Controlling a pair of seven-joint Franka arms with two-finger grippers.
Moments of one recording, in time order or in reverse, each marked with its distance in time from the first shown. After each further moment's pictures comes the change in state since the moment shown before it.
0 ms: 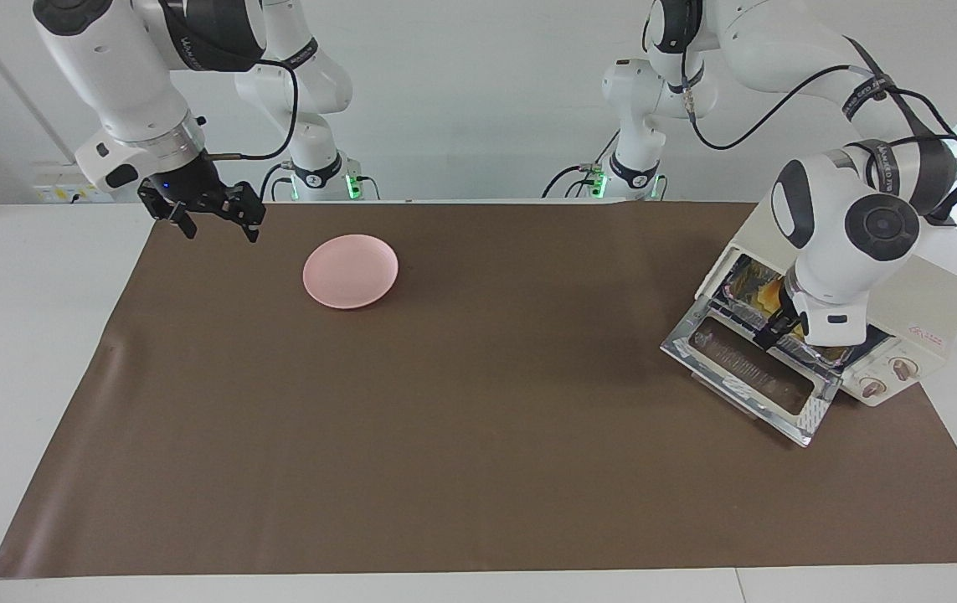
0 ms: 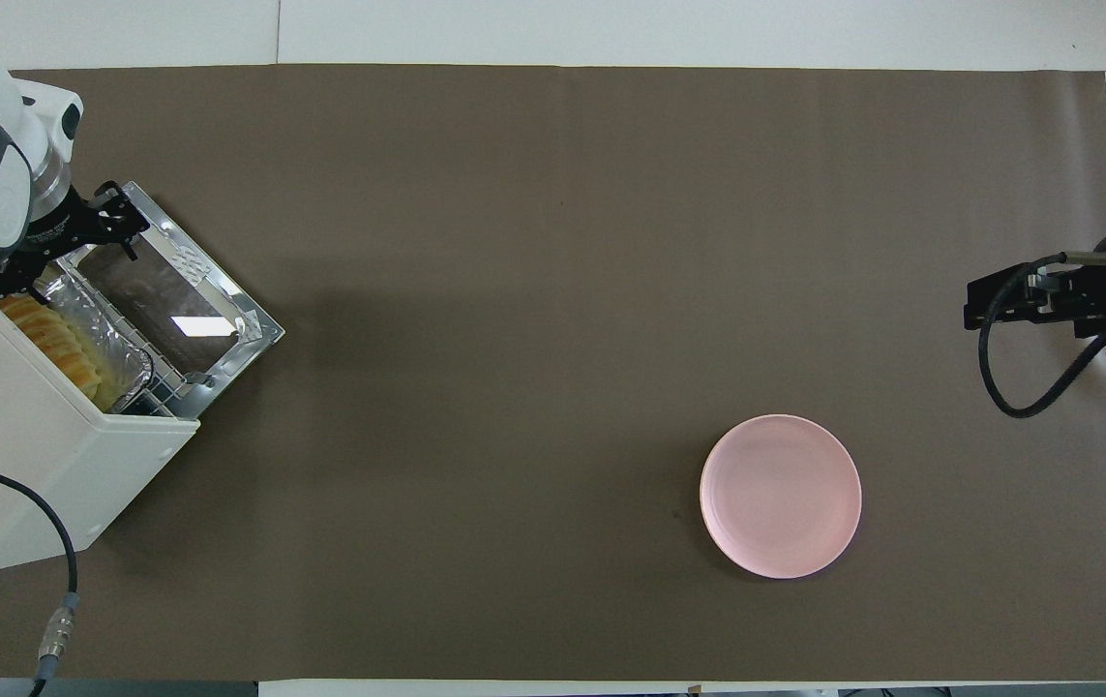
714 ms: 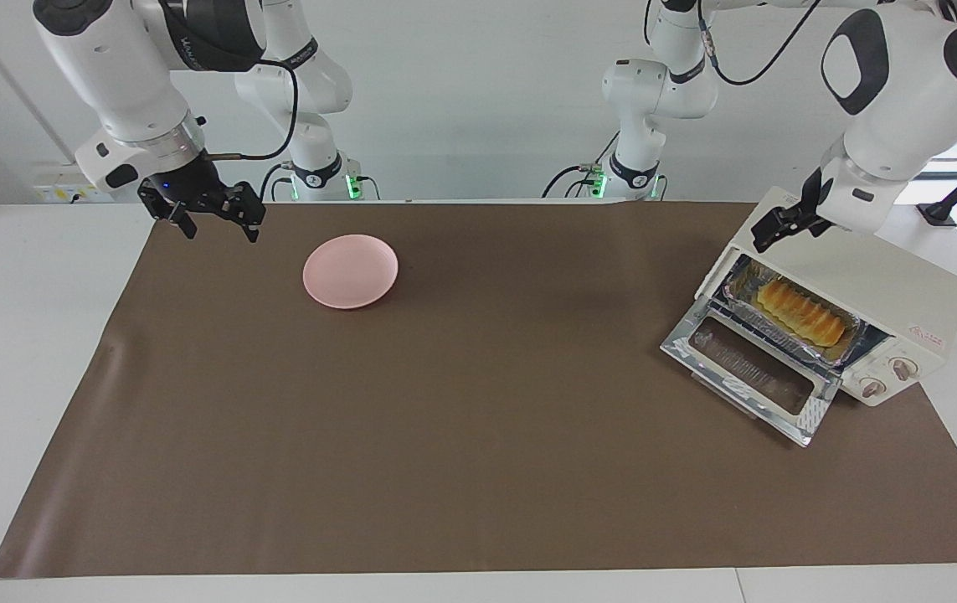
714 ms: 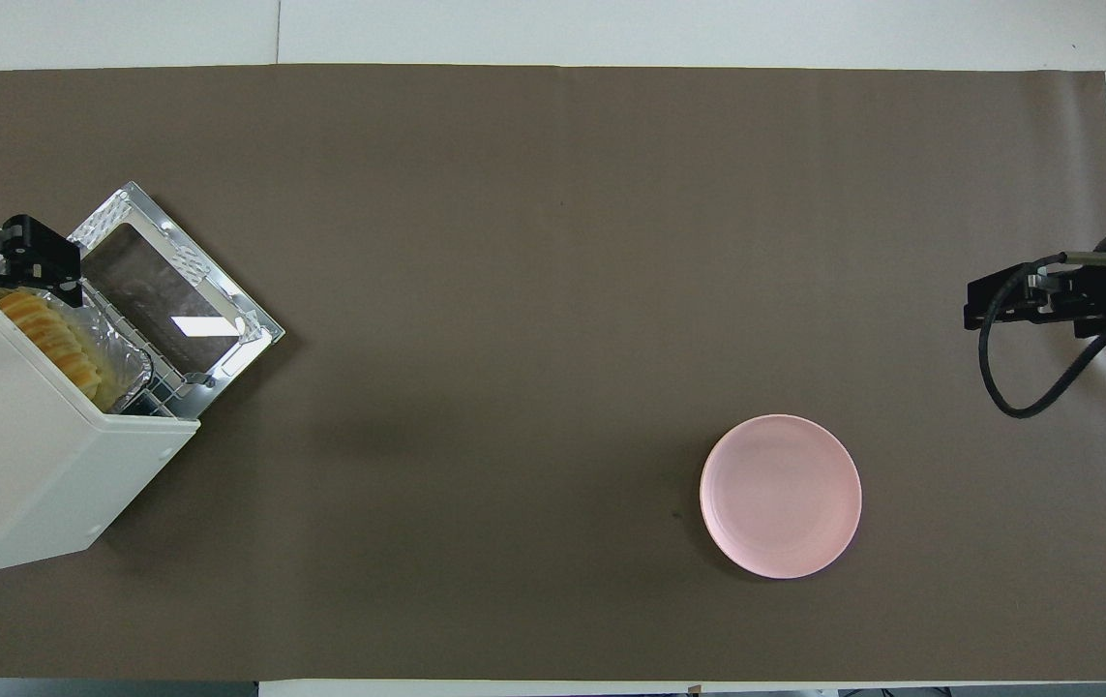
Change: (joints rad) left arm 0.039 -0.267 -0.063 0.009 -0.069 -0.272 0.489; right arm 0.000 0.000 0.000 0.000 0.000 0.000 0.000
